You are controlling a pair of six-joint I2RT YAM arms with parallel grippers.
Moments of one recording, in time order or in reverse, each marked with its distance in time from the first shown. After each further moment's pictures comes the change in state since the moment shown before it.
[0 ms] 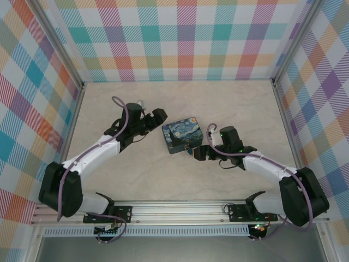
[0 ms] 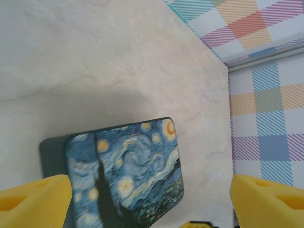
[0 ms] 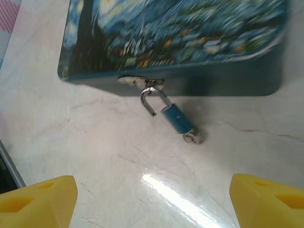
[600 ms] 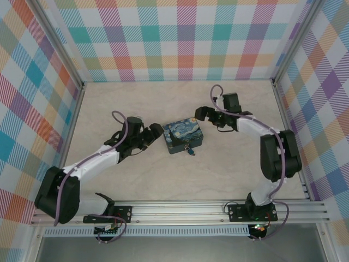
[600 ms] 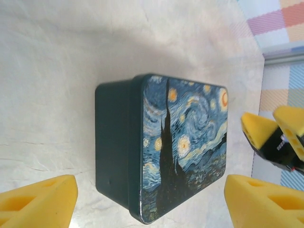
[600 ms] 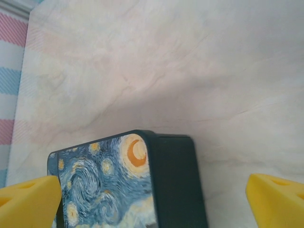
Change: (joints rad) left arm -0.013 -0.127 -0.219 -0.025 -0.045 -0.107; right arm -0.220 0.407 0.553 -0.117 0.021 0.097
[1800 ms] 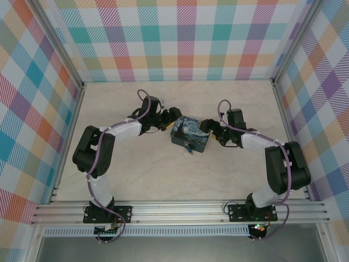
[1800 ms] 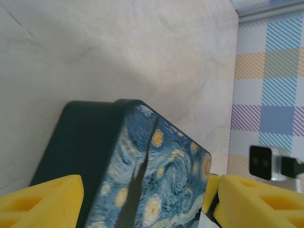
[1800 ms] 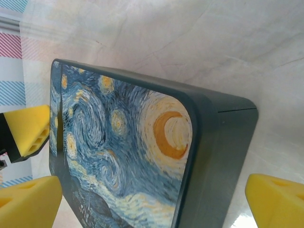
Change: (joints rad) left arm 0.004 0.589 0.456 0.134 0.311 0.088; right arm -0.003 -0.095 -0.291 0.148 -0.051 0.268
